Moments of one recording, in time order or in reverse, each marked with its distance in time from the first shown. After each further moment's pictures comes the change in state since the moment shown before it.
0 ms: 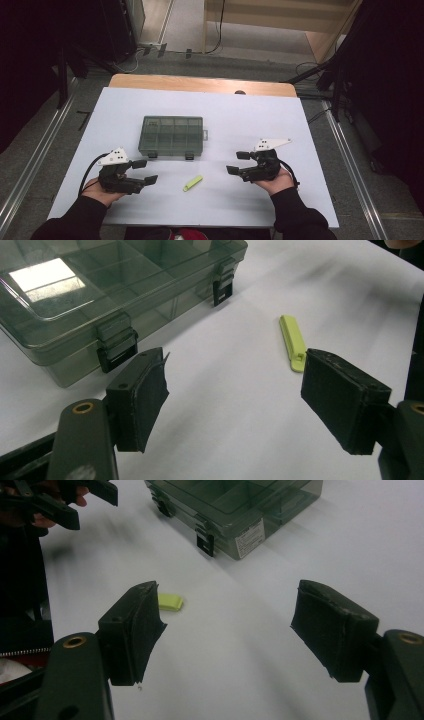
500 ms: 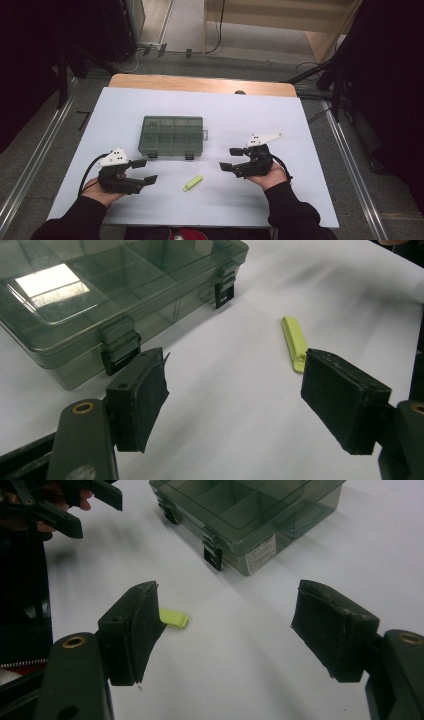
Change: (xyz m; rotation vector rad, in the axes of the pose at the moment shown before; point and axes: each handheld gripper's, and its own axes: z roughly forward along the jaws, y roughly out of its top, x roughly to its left) left arm 0.000 -0.001 -0.001 -0.011 0.009 0.014; right arm 0.001 0.015 0.016 0.011 0.023 -0.026
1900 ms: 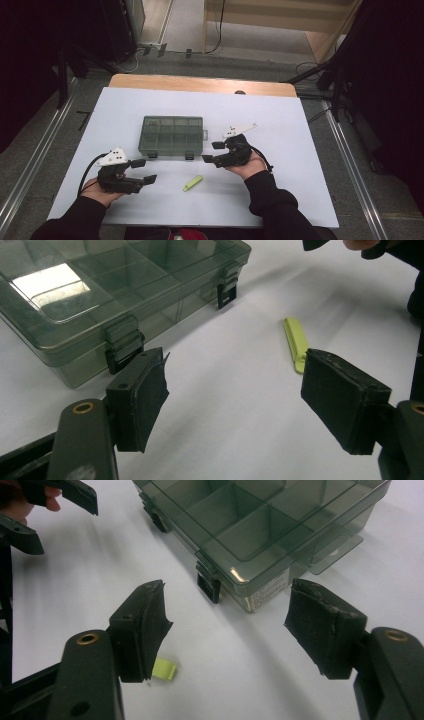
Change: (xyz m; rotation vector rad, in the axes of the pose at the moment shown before) left arm 0.002 0.000 -0.001 -0.002 0.004 -0.007; right arm 0.001 0.031 0.053 0.068 -0.020 -0.025
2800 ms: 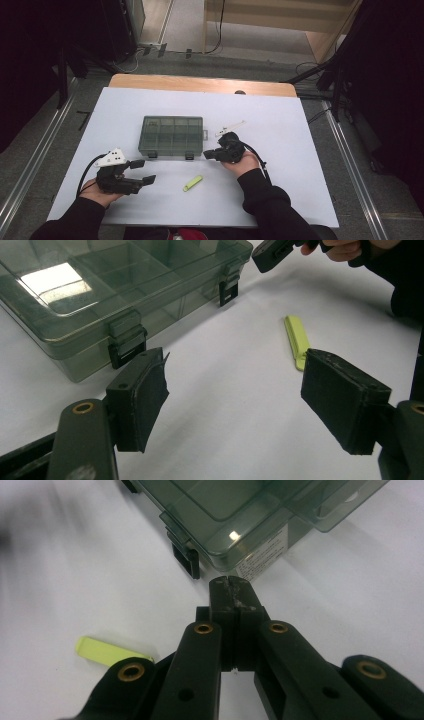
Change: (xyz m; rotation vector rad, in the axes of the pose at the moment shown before) left arm 0.000 -0.003 -0.002 -0.002 0.007 -0.009; right arm -0.015 0.001 0.028 0.153 0.015 0.074
